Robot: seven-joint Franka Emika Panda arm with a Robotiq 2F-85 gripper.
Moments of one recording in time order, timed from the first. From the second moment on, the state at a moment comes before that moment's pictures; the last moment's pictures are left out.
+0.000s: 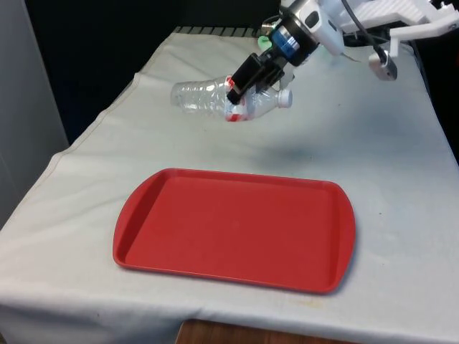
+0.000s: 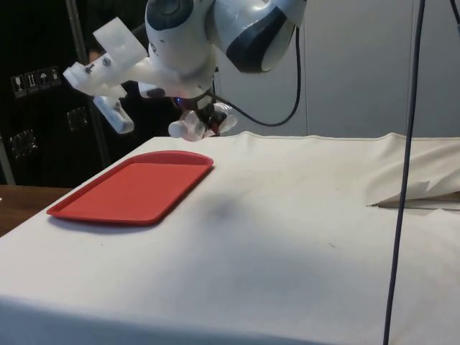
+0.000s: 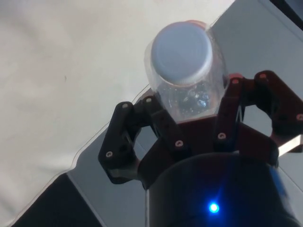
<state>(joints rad) 0.08 0.30 0.01 -2.14 -1.17 2.25 -0.19</state>
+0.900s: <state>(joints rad) 0.08 0.30 0.01 -2.04 -1.13 2.26 -0.18</state>
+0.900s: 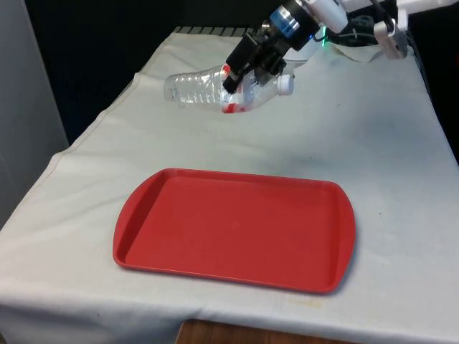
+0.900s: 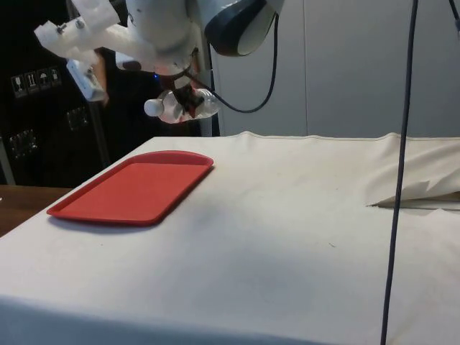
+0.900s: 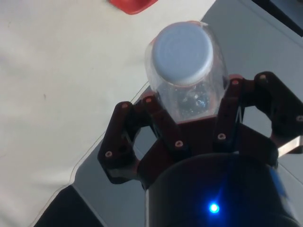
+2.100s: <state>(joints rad) 0.08 0.30 -0.02 -1.96 -1.09 2.35 -0.10</state>
